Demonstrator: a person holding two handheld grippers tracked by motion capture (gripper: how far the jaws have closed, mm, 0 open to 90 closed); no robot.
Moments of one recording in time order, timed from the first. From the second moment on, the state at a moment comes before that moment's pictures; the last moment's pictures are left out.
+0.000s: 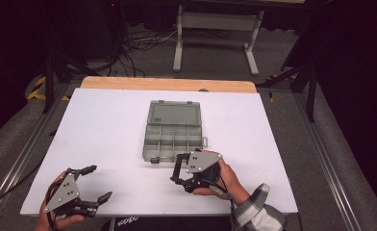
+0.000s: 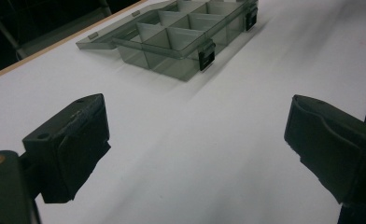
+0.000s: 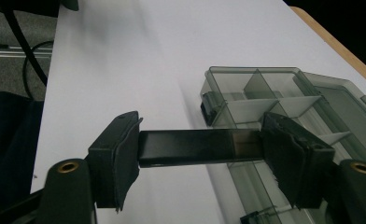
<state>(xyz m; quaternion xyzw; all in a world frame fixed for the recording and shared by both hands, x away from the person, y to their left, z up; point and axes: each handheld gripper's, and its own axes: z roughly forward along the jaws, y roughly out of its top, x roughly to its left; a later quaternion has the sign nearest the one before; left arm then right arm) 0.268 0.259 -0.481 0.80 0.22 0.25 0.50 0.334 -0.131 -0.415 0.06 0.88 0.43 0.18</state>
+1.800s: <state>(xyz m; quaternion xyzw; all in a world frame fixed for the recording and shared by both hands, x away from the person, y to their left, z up) 0.270 0.254 -0.484 0.80 0.22 0.25 0.50 0.407 -0.130 -0.441 0.19 0.87 0.40 0.22</state>
